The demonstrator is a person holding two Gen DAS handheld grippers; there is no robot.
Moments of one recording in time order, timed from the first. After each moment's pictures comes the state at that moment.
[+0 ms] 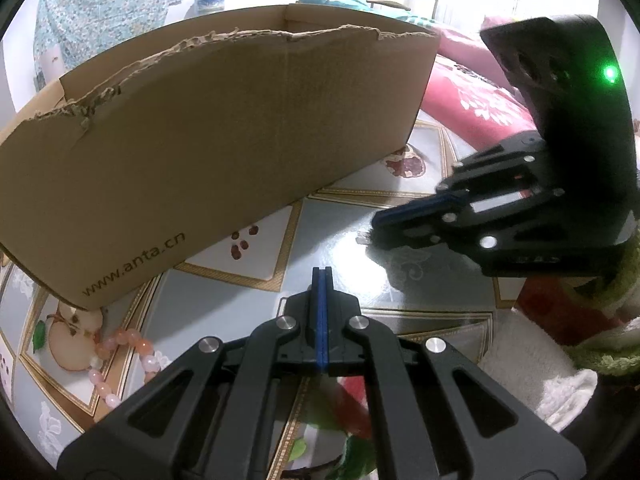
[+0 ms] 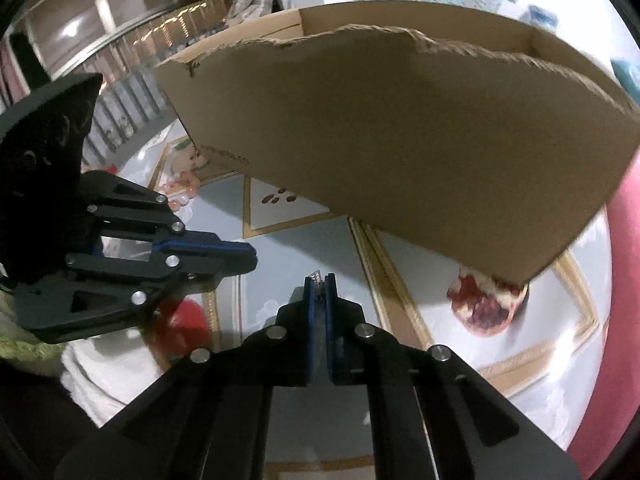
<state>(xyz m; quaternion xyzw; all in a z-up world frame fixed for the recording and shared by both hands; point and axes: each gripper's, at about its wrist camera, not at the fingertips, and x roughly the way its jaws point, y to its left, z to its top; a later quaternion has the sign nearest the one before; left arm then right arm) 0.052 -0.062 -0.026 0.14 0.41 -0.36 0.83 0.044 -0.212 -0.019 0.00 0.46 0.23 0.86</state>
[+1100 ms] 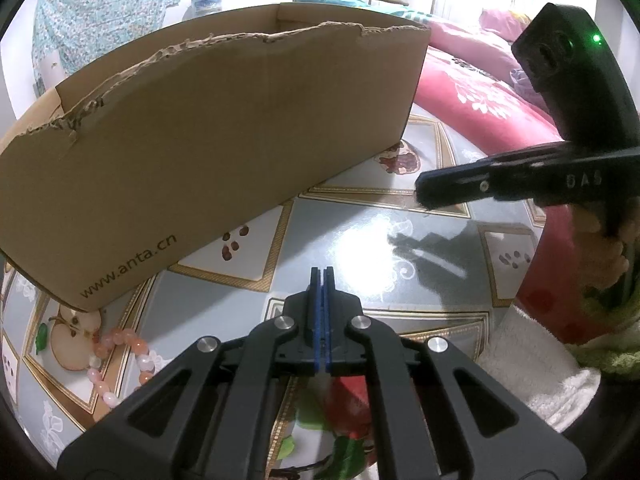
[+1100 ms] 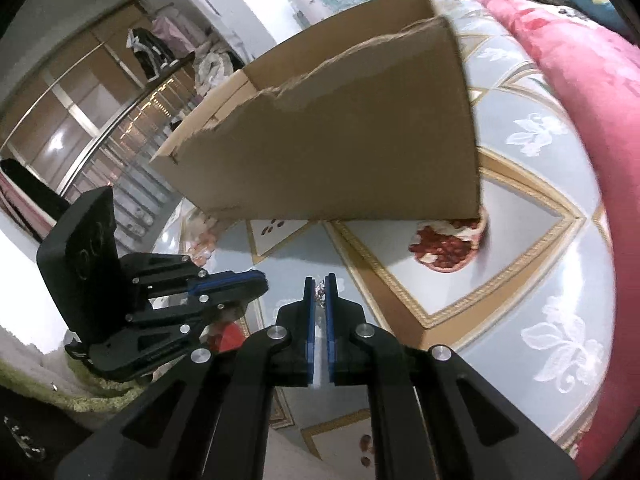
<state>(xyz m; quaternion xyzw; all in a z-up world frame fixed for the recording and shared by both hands) 0.045 -0.075 -0.027 0.15 0.40 -0.36 0.83 0.027 -0.267 -0.009 0.19 0.44 0.20 0.86</state>
